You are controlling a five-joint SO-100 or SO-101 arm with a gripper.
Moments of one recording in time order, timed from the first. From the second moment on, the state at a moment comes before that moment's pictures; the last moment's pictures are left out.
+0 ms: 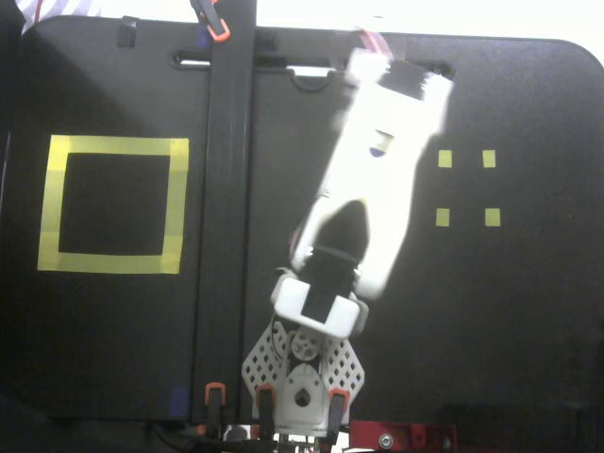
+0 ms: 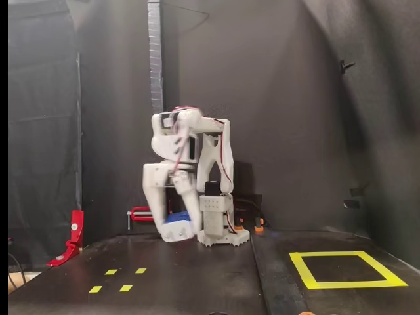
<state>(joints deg) 13.1 100.7 100.7 78.9 -101.1</state>
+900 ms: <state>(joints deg) -31.4 99.4 100.7 80.3 -66.4</state>
